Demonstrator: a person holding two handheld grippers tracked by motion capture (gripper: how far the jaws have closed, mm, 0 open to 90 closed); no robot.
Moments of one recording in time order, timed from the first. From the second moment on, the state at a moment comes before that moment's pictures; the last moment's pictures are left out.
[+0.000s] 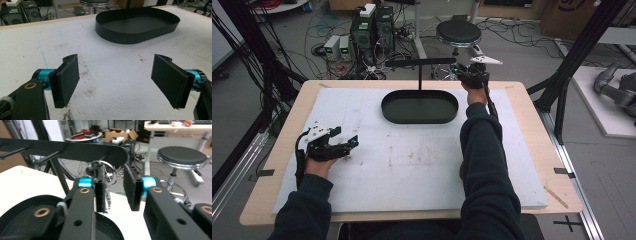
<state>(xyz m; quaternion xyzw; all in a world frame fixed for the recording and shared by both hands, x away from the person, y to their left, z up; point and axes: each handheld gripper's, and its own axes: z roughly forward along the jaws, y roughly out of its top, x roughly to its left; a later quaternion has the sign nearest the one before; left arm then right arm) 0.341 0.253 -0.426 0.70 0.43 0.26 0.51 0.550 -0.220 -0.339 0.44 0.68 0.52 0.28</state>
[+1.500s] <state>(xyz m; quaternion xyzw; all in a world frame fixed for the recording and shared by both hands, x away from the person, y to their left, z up) 0.341 0.252 -0.426 0.70 0.43 0.26 0.51 0.545 -0.219 -0.333 0.45 0.68 0.49 0.31</state>
